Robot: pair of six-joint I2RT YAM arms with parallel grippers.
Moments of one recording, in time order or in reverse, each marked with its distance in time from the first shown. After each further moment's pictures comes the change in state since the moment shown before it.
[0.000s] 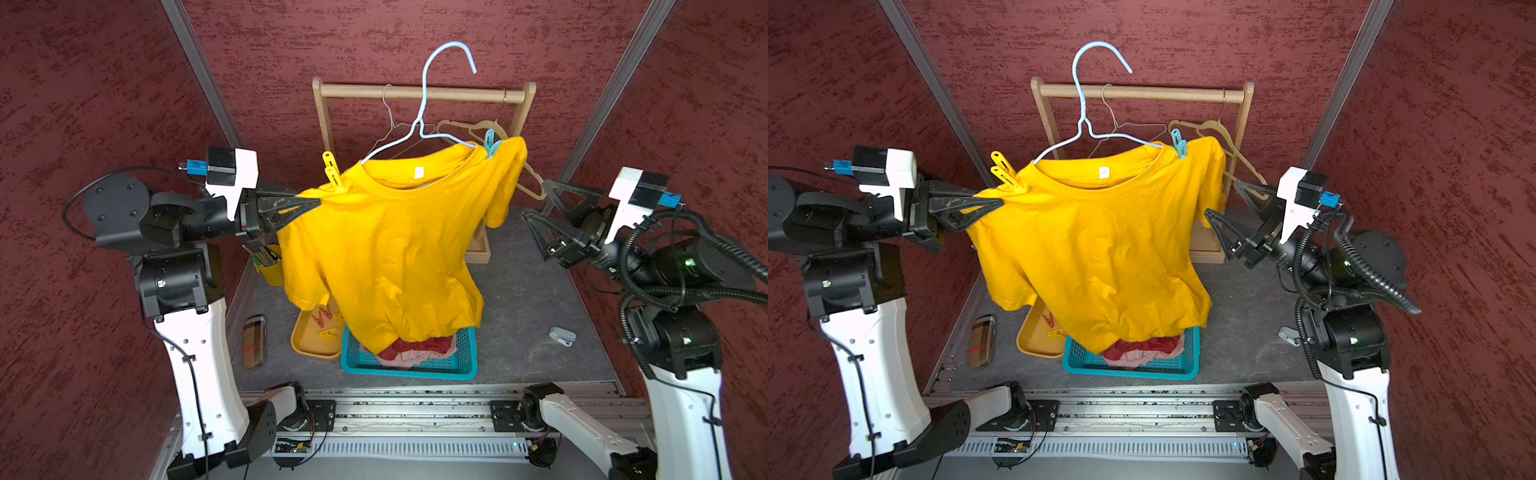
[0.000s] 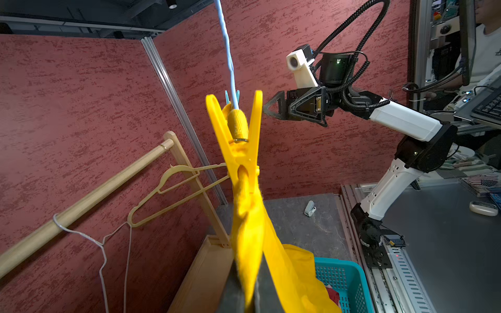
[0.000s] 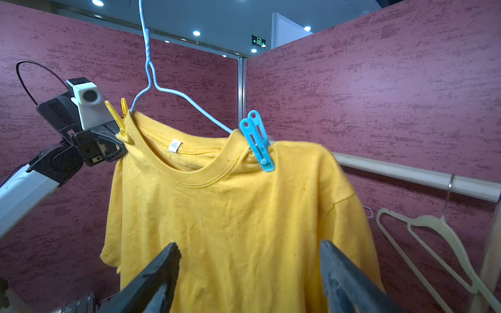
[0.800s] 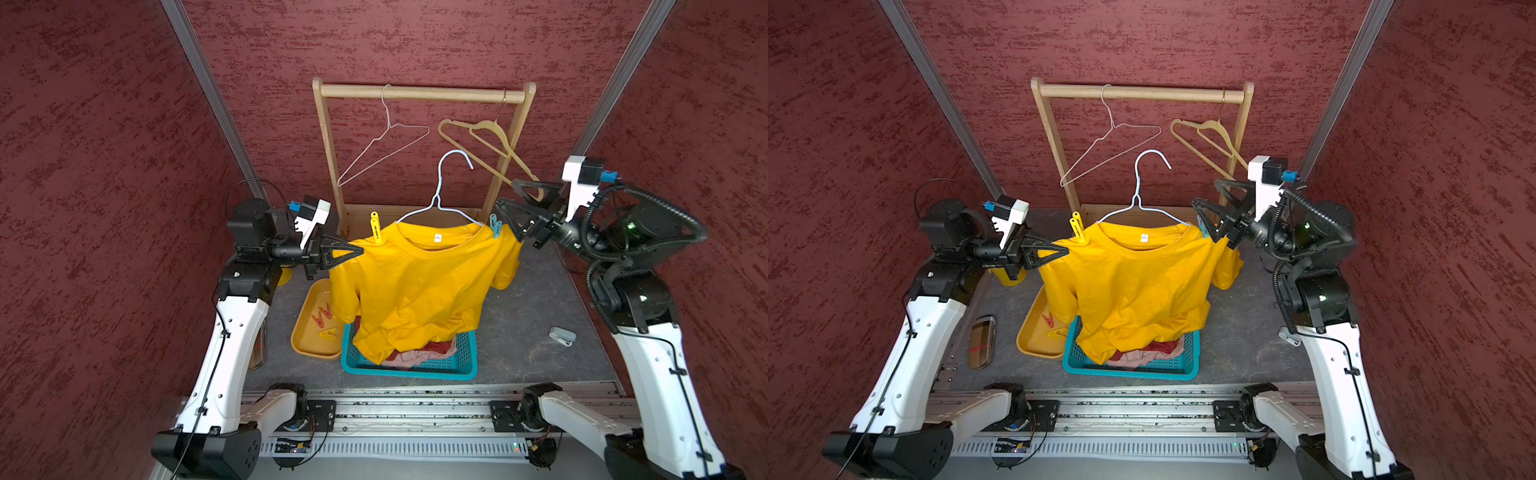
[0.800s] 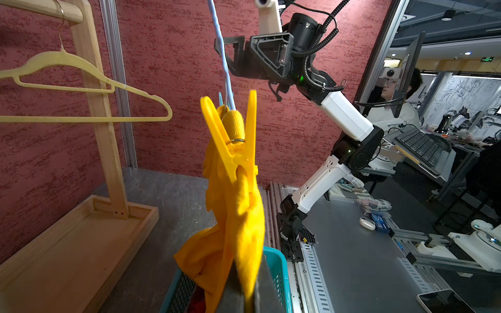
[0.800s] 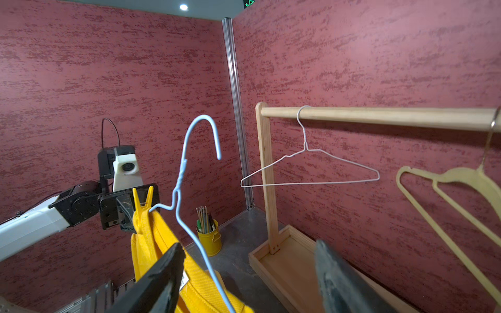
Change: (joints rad) left arm -0.307 -0.095 -0.611 -0.204 -0.079 0.252; right arm 0.011 0.135 -0.069 0.031 -0.026 0.045
